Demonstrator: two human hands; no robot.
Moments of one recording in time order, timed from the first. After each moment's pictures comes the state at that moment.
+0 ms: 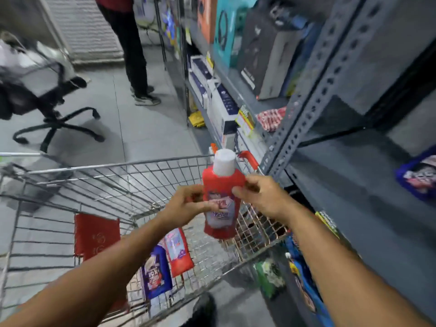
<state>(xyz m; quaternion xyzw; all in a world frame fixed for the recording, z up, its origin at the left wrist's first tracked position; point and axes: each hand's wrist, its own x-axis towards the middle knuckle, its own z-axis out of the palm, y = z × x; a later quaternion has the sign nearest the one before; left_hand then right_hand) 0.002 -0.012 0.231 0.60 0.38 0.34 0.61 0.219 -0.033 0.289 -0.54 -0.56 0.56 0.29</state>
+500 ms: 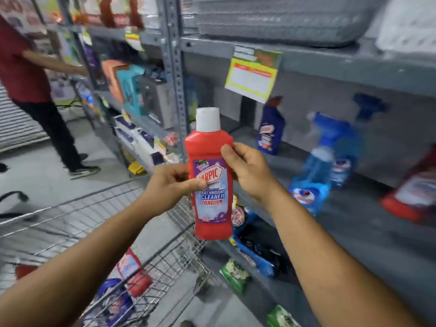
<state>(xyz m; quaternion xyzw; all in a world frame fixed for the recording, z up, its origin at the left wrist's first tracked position) 0.122 -0.171 0.392 0.71 0.21 0.35 0.58 0.296 -0.252 0.415 -0.50 -0.50 0.37 0.61</state>
